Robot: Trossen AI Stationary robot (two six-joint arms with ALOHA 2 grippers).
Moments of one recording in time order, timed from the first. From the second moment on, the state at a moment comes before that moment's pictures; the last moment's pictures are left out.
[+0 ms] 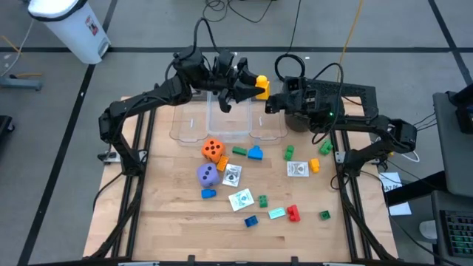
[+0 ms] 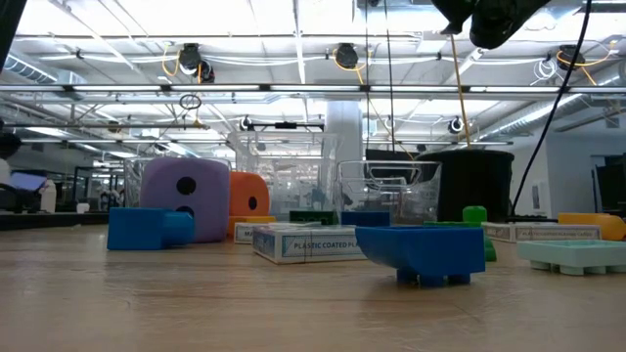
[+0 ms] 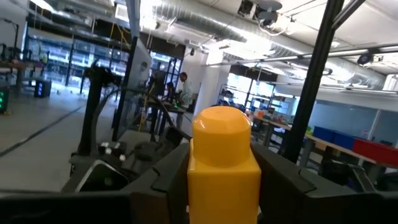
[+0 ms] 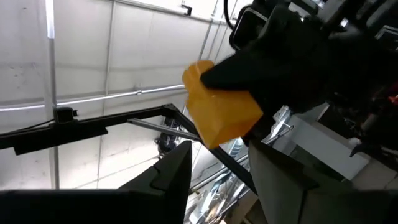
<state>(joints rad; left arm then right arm) 0.35 1.72 1.84 0.18 0.62 -0.38 -0.39 1.39 0.90 1.39 -0.48 1.55</state>
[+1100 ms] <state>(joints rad) 0.37 1.73 1.84 0.21 0.55 -0.30 -0.32 1.39 0.90 1.49 -0.36 1.55</state>
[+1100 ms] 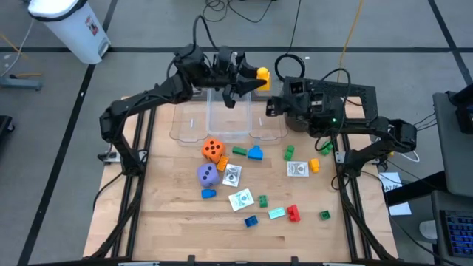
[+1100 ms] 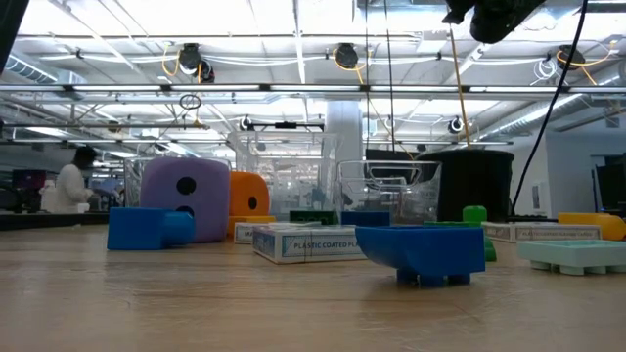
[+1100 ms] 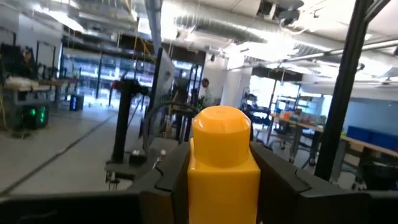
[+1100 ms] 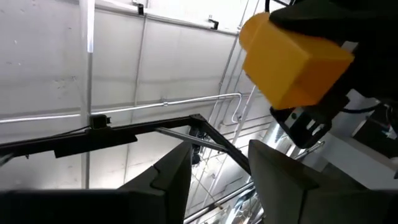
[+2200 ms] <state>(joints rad) 0.39 1.80 1.83 0.48 0.65 -0.44 -0.31 1.39 0.99 1.32 -0.42 1.48</state>
